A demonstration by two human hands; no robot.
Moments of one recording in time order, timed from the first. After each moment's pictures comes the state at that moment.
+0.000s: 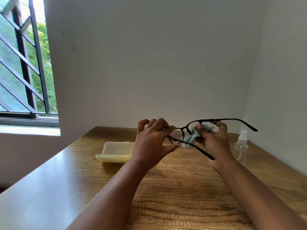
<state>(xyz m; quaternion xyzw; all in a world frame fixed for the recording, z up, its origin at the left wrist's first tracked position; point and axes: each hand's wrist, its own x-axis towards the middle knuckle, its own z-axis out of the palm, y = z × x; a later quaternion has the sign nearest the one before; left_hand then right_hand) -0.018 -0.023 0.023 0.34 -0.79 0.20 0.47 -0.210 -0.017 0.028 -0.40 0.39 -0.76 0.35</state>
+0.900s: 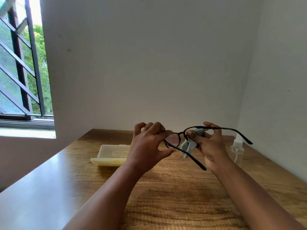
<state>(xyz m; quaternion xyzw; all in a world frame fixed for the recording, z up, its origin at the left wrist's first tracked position) -0.016 -0.023 0.023 0.33 -0.80 0.19 0.46 -0.212 -0.011 0.031 -0.41 0.39 -0.74 0.37</state>
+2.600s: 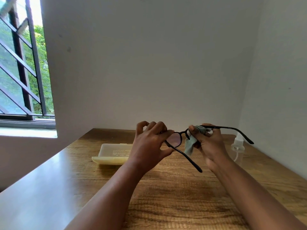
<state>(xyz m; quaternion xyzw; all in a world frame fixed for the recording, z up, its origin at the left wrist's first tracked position) -0.019 -0.026 0.021 0.35 -0.80 0.24 0.43 -0.213 -0.019 0.024 -0.41 0.39 -0.74 0.37</state>
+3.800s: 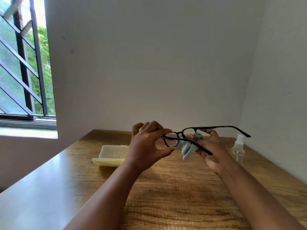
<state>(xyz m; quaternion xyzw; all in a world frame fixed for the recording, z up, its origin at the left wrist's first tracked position) -0.010 -0.032 0.021 0.31 -0.79 0.14 0.51 -0.220 -0.013 0.030 -0.41 0.41 -0.69 0.44</state>
